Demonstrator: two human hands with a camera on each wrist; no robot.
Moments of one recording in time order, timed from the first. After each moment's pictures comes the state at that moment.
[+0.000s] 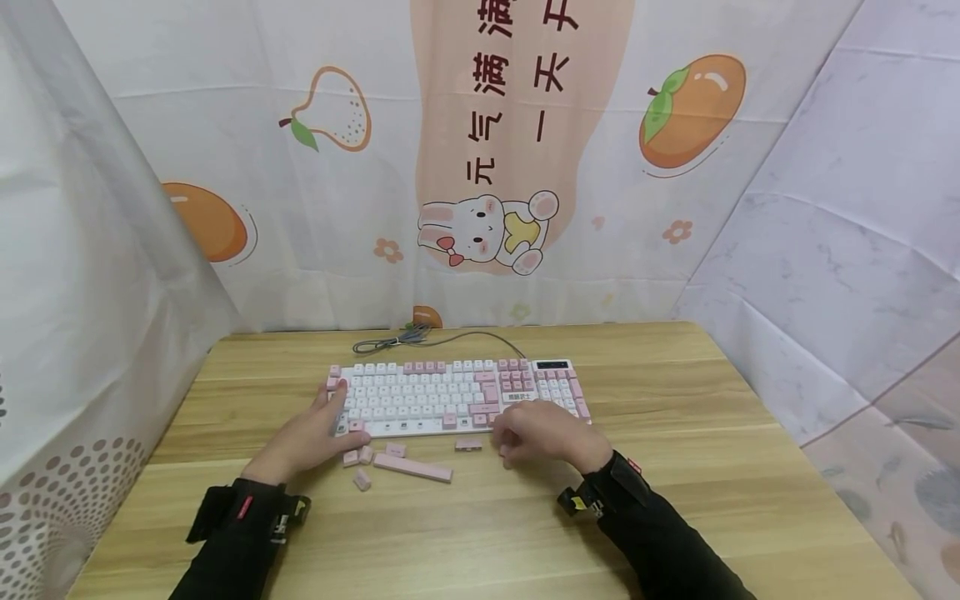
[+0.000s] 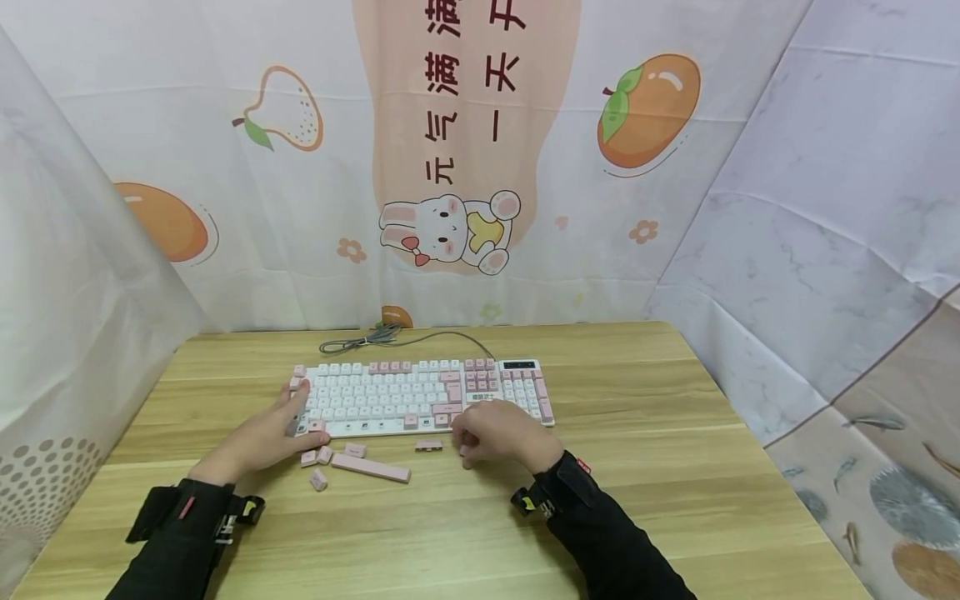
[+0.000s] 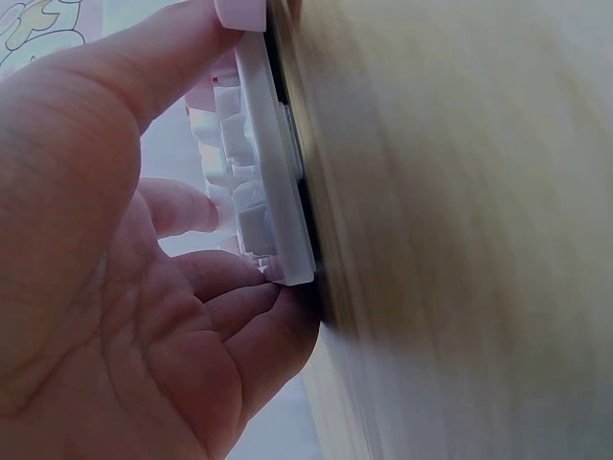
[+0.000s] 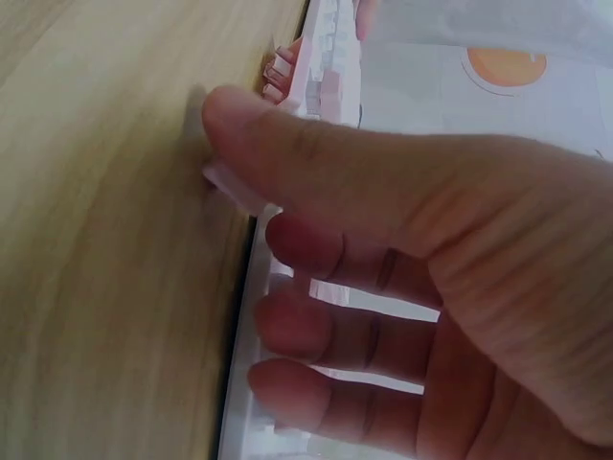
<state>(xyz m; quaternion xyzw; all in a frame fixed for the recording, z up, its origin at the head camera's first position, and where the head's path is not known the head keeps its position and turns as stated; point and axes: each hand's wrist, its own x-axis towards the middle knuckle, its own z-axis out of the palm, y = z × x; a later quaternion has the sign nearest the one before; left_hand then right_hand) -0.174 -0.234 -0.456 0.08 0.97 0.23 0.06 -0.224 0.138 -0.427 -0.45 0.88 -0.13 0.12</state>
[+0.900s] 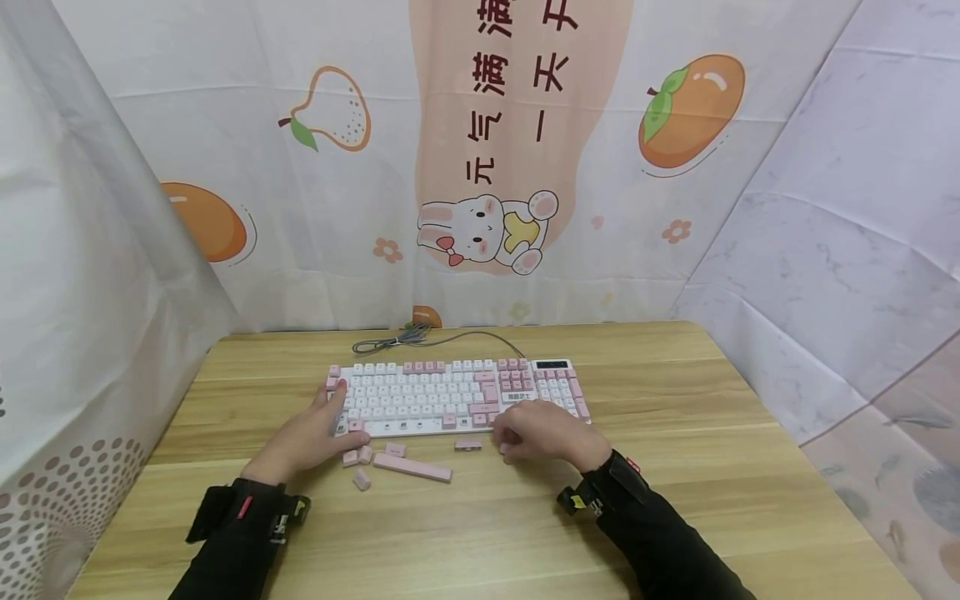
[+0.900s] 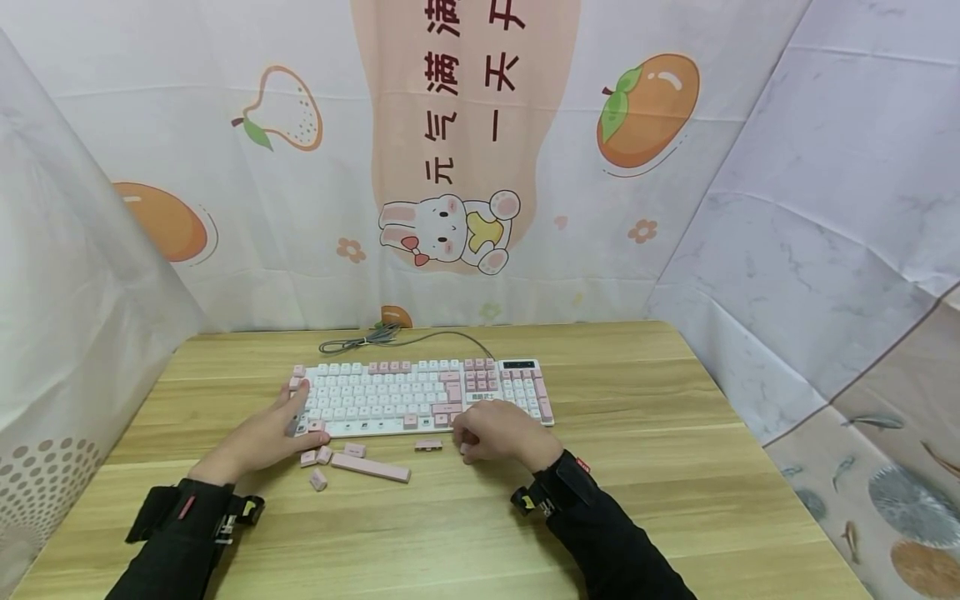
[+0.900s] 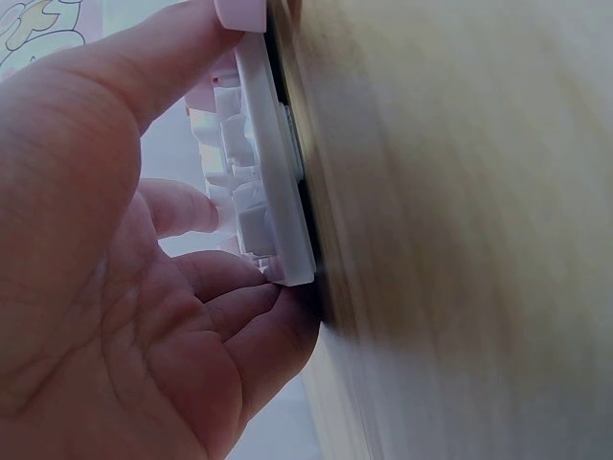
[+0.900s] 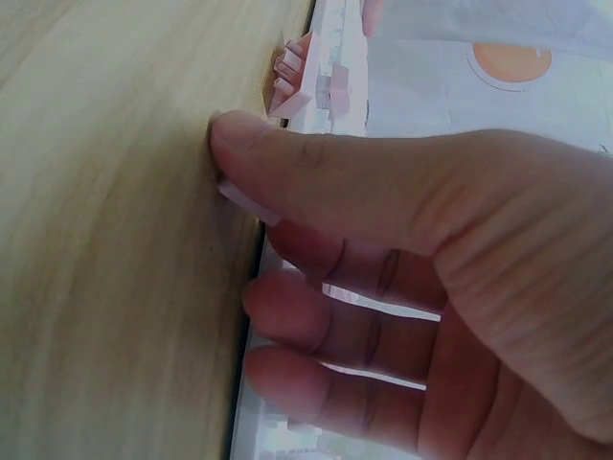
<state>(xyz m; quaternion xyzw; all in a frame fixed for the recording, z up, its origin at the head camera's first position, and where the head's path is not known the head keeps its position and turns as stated) -0.175 -0.234 -0.456 0.08 0.97 0.23 0.07 -0.225 0.138 -0.429 -0.44 0.88 -0.13 0.13</state>
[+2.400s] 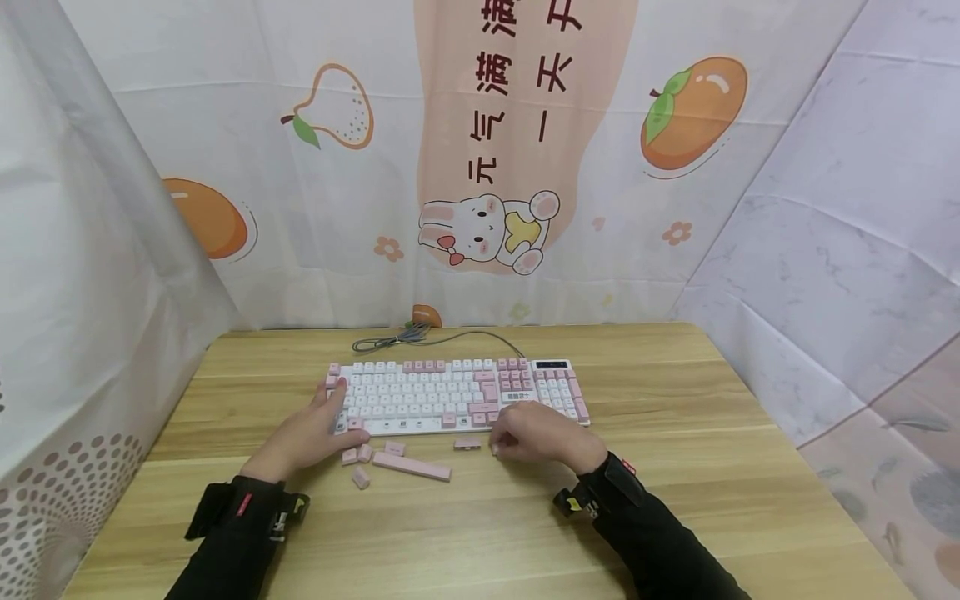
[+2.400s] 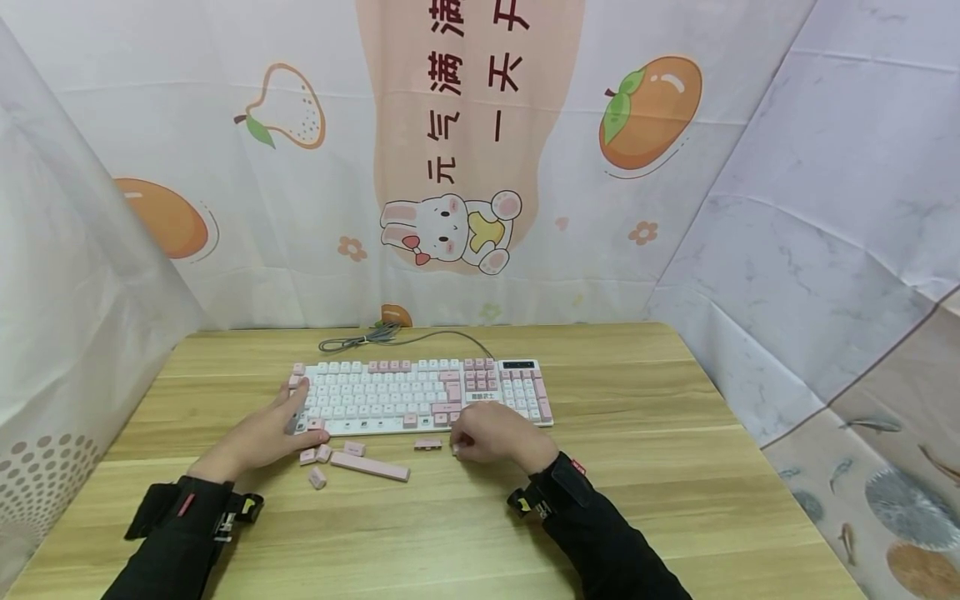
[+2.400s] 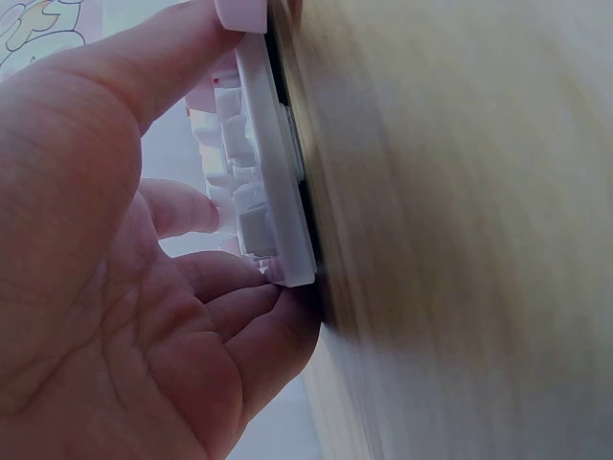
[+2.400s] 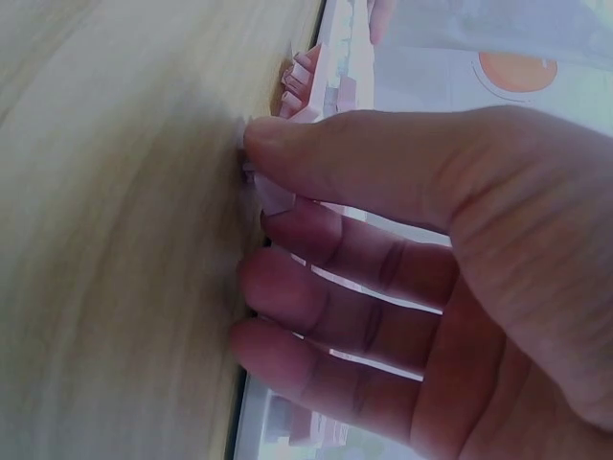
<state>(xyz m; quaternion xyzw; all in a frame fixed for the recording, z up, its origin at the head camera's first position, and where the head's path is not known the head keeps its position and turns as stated) -0.173 -0.235 -0.455 0.09 0.97 0.22 0.05 -0.223 0.132 -0.430 -0.49 0.86 -0.13 0.09</state>
